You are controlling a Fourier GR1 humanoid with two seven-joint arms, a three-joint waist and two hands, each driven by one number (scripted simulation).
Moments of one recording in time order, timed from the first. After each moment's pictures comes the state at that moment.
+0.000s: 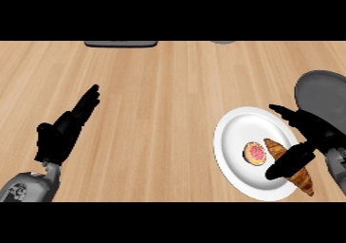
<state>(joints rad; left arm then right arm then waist) -0.16 0.40 -0.24 -1.57 0.14 0.09 0.15 -0.30 -0.64 0.31 -1.72 -0.08 0.26 1.04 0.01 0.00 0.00</state>
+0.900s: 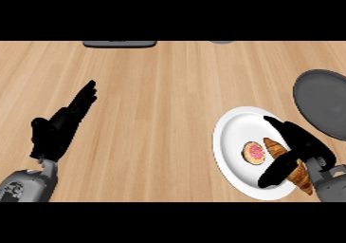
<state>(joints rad) -0.17 0.36 -0.17 -1.58 0.10 0.04 0.20 -0.25 -0.58 0.38 -1.68 0.08 0.25 1.05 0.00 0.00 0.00</state>
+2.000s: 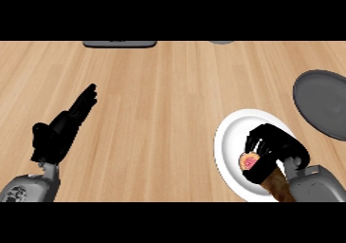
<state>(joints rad) -0.14 0.28 -0.10 -1.60 0.02 -0.05 0.19 -0.23 -0.41 0.36 -1.60 0.28 0.36 0.92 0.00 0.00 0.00</state>
